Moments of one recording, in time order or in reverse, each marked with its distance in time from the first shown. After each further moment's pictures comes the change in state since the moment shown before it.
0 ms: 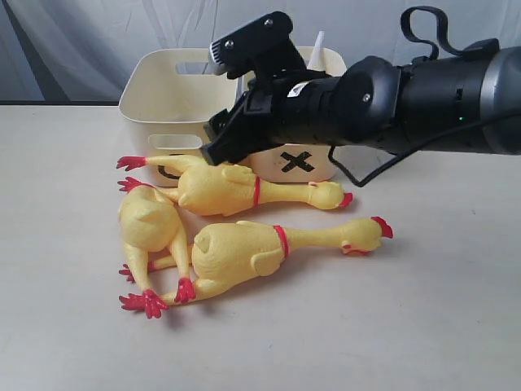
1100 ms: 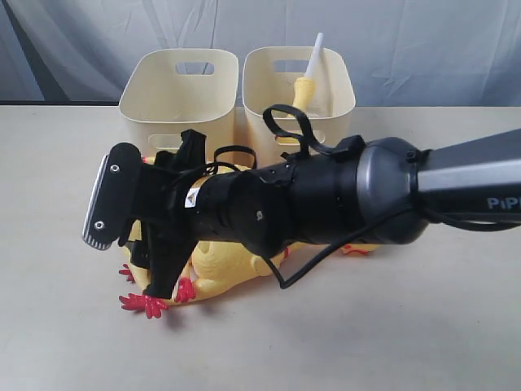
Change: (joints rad) left arm 0.000 0.000 0.000 0.000 0.000 0.000; right arm 0.280 0.129 -0.002 -0.184 -0.041 -0.341
